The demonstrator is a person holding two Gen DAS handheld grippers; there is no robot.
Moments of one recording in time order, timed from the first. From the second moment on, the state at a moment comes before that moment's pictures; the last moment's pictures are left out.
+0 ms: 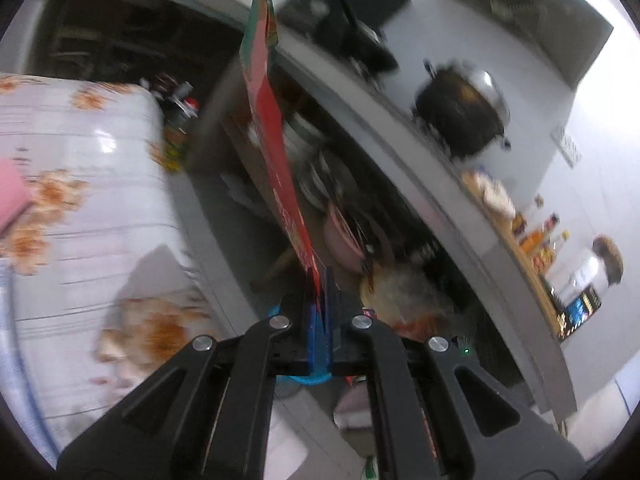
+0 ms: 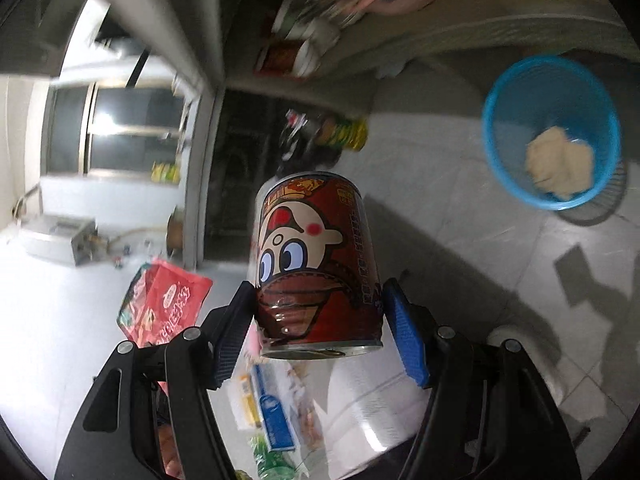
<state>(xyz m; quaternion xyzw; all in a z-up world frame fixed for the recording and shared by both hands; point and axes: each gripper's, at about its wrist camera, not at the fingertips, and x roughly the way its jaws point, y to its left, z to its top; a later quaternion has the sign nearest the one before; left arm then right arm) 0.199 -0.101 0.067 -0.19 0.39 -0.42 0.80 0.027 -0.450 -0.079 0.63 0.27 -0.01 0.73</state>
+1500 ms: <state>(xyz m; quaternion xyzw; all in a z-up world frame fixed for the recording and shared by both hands) 0.241 -0.441 -0.147 0.08 0.61 -0.36 0.70 0.028 -0.570 -0.259 0.55 0.40 -0.27 0.69</state>
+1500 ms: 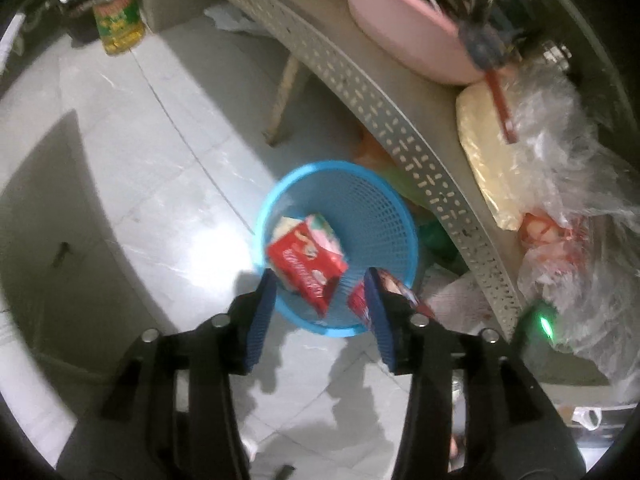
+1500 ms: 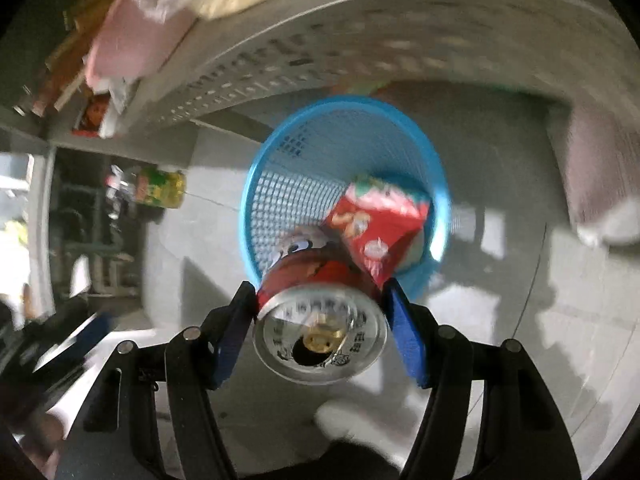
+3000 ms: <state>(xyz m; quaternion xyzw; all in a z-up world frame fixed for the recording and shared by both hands) 0.088 -0.082 0.033 -0.02 0.38 -0.32 0.87 0.023 -0.327 -0.008 0.09 0.37 -0.29 0.88</state>
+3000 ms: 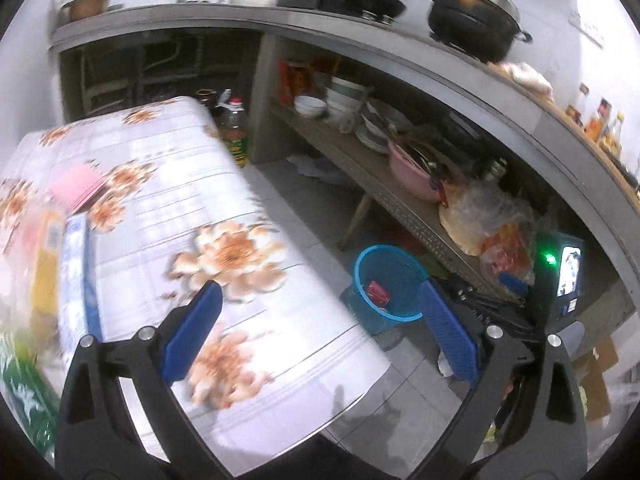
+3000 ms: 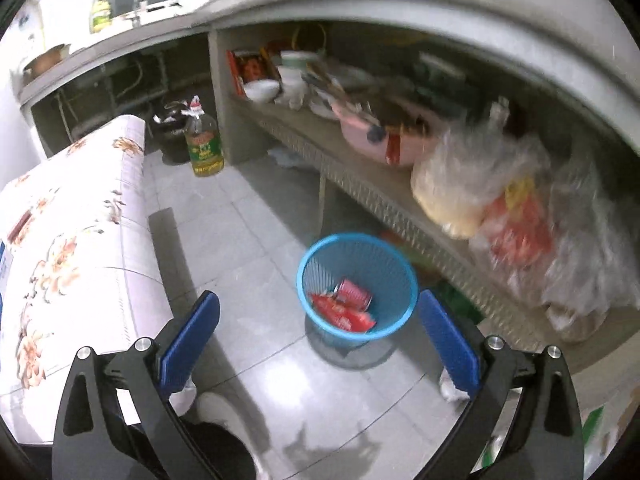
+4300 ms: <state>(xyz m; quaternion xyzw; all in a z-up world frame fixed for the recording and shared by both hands) 0.094 0.171 0.012 -0.15 0.35 -0.14 0.91 0.160 -0.069 0.014 0.18 0.46 0.21 0.84</state>
